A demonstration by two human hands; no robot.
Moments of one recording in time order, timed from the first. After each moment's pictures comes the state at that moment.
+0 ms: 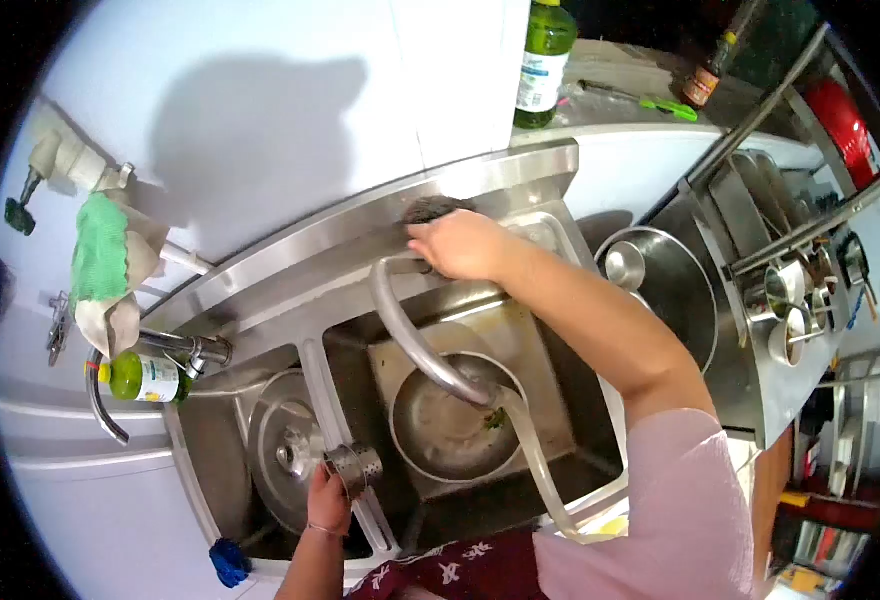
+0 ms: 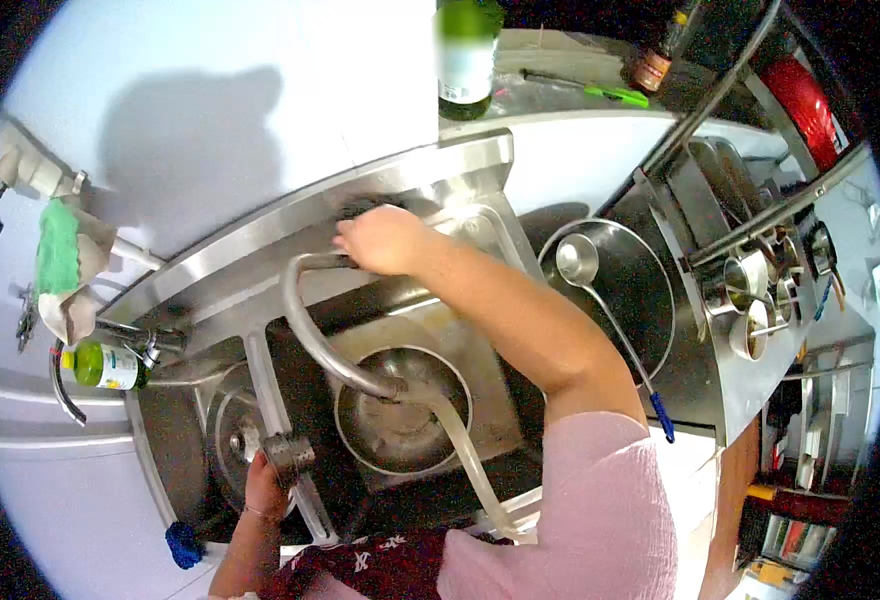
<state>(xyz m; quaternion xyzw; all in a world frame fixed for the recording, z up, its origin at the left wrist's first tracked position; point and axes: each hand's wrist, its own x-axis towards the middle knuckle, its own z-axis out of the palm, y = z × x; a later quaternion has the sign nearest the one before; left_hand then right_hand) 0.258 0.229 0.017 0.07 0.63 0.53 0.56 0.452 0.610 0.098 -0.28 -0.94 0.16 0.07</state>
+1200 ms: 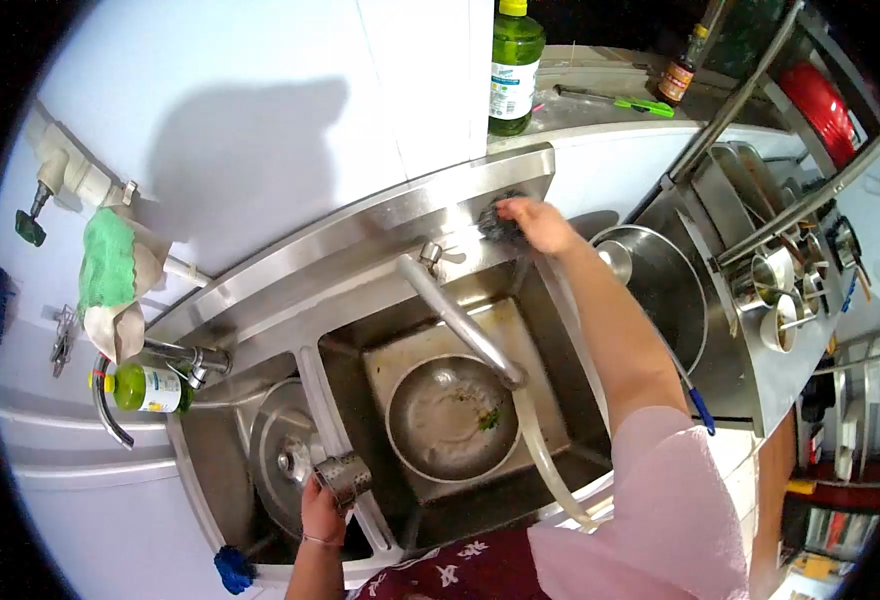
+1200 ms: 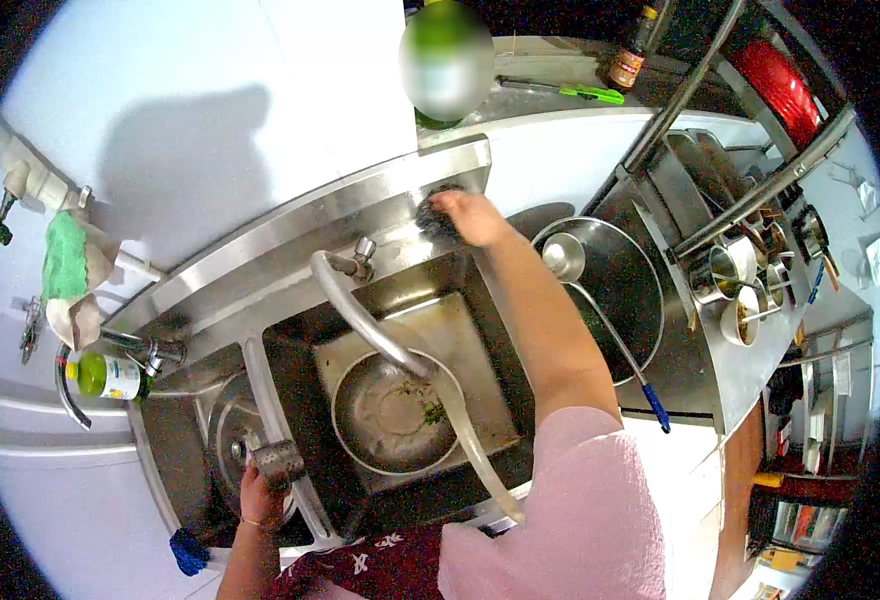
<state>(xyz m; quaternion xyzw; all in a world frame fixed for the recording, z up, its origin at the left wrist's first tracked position) 0.267 0.222 0.052 0.07 0.65 0.54 0.54 0.581 0.673 0.018 -0.44 -0.76 0.40 0.26</state>
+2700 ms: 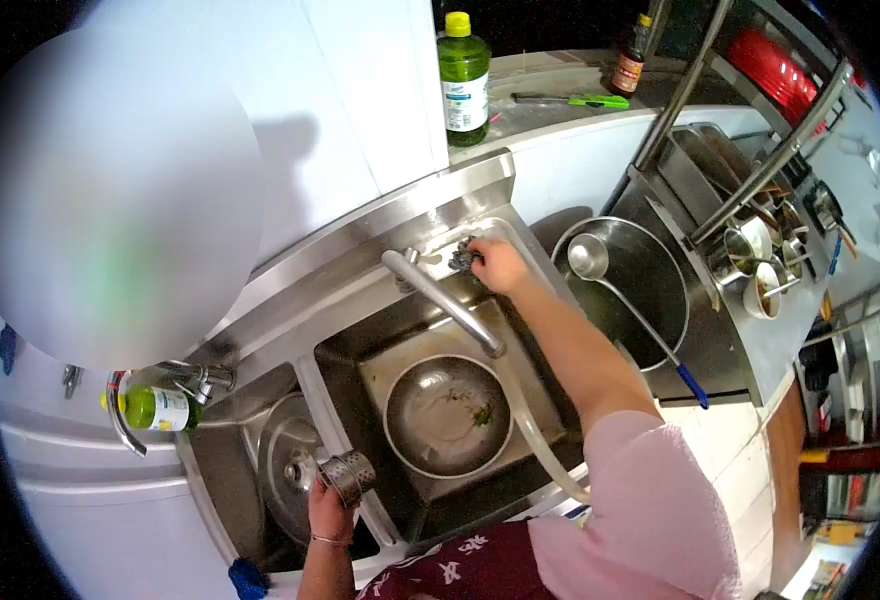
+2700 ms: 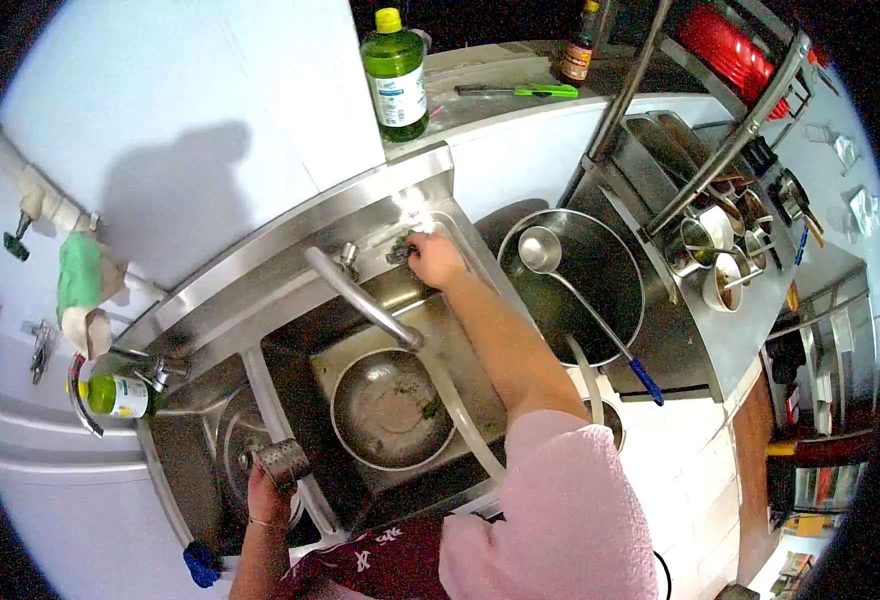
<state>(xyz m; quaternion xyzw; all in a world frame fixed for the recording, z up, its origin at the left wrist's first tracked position) 0.281 0.218 0.065 0.13 0.63 0.54 0.54 0.564 0.596 0.002 -0.54 -0.79 0.17 0.23</state>
